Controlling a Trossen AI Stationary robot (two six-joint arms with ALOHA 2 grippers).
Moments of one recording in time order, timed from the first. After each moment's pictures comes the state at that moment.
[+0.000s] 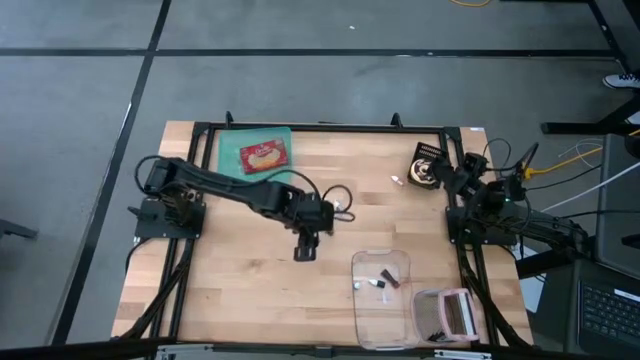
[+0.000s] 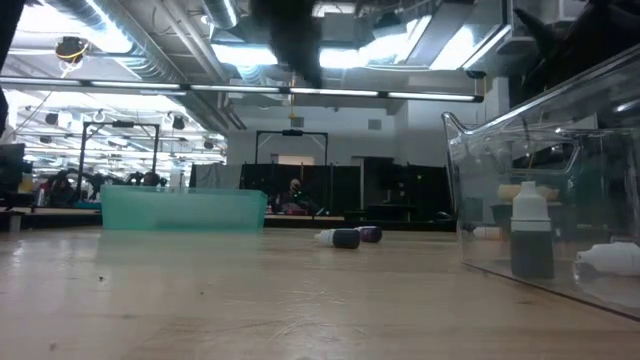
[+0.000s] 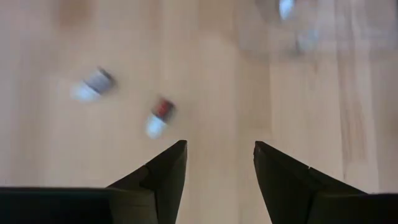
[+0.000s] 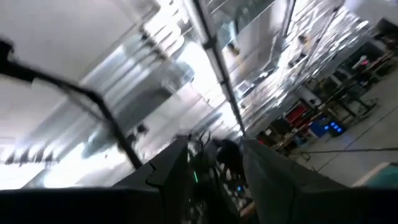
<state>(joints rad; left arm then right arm) -0.15 1.80 1.58 -0.88 -0.03 -0.17 -0.33 0.10 0.03 0.69 -0.14 0.94</state>
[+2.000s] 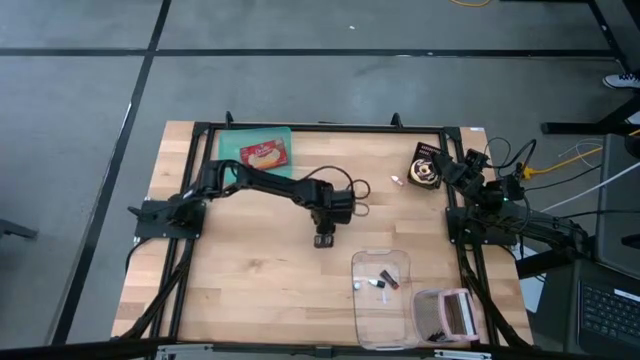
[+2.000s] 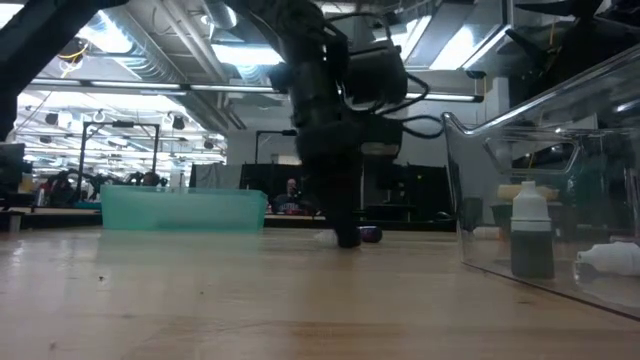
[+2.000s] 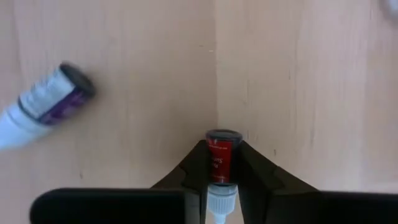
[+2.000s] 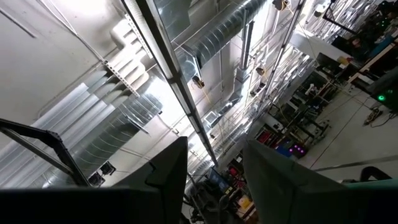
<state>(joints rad) 0.04 2.19 1.61 -0.69 0.16 0.02 -0.33 0.10 0.03 0.65 0.06 0.93</state>
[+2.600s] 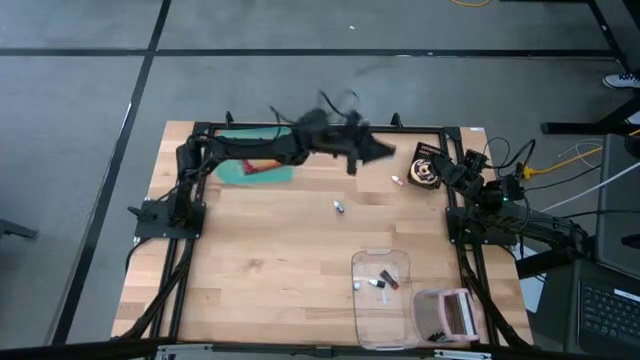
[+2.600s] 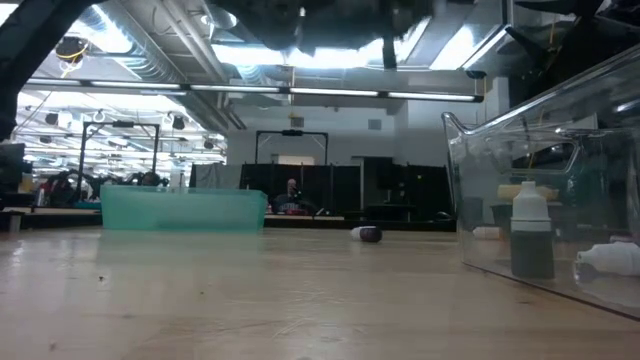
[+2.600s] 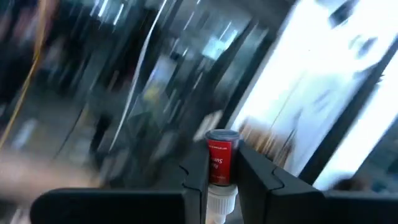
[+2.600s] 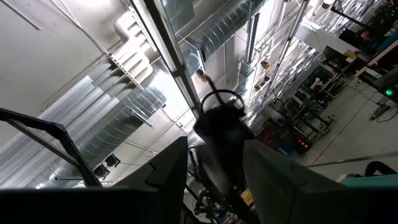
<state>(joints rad) 0.28 2.00 1.60 0.62 0.47 -0.60 -0.33 0.10 0.03 0.65 0.03 0.93</state>
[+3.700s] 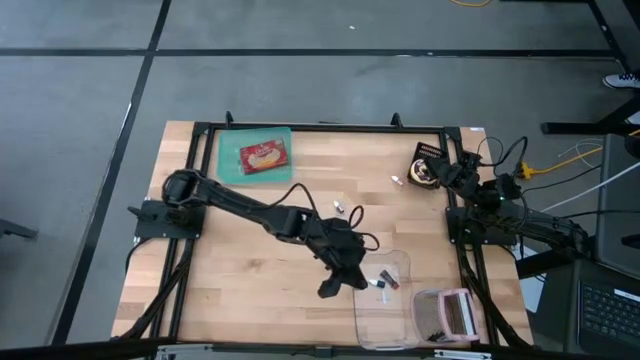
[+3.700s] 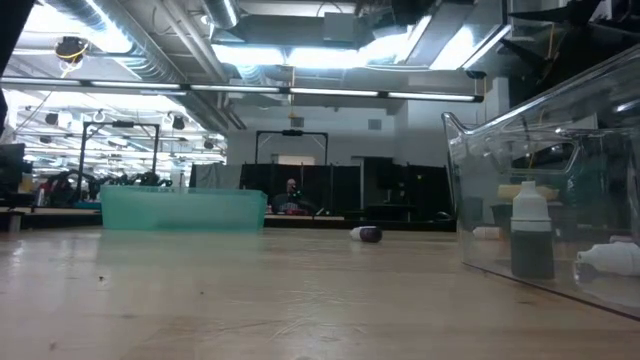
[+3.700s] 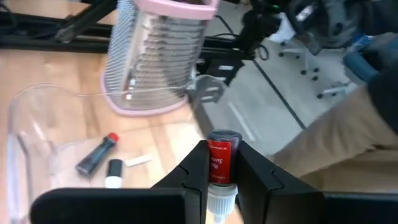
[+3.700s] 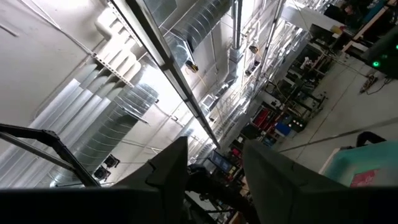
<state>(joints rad) -0.24 1.96 1.60 -0.11 0.35 -0.25 -0.33 0.10 0.03 0.57 0.03 1.03</state>
